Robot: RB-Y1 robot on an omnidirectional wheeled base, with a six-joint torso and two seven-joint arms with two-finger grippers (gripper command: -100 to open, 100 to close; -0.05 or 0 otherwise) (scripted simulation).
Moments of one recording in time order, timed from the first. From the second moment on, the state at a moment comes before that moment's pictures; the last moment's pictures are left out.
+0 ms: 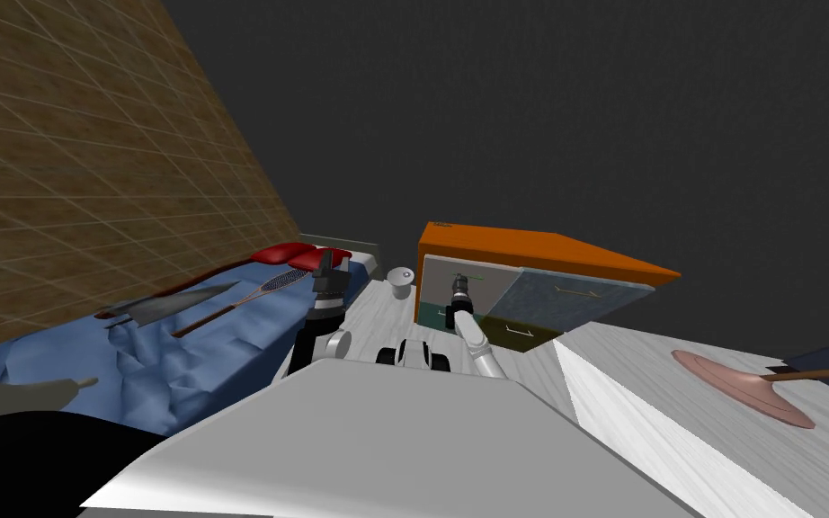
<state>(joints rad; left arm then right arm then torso) 0.49 0.04 -0.01 -2.24 0.10 -0.49 0.04 -0.02 -0.17 0.29 -1.56 1.67 0.48 1.29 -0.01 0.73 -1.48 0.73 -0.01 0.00</state>
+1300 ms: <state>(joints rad) 0.49 0.04 -0.01 -2.24 0.10 -0.49 0.04 0.07 -0.08 0.19 -1.61 1.37 0.15 1.69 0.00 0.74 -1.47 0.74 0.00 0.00</state>
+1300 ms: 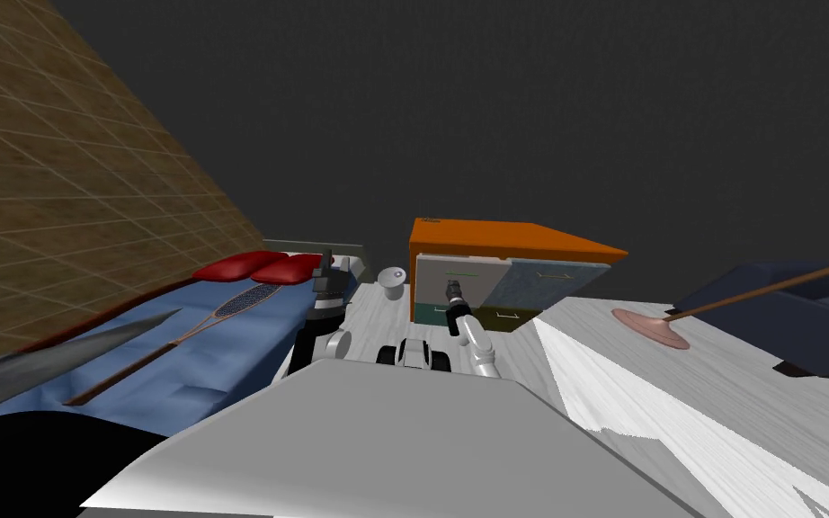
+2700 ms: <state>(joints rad) 0.49 0.04 -0.01 -2.24 0.10 -0.49 0.04 0.16 0.02 0.08 -1.68 1.02 -0.22 2.10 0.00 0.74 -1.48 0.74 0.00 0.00</state>
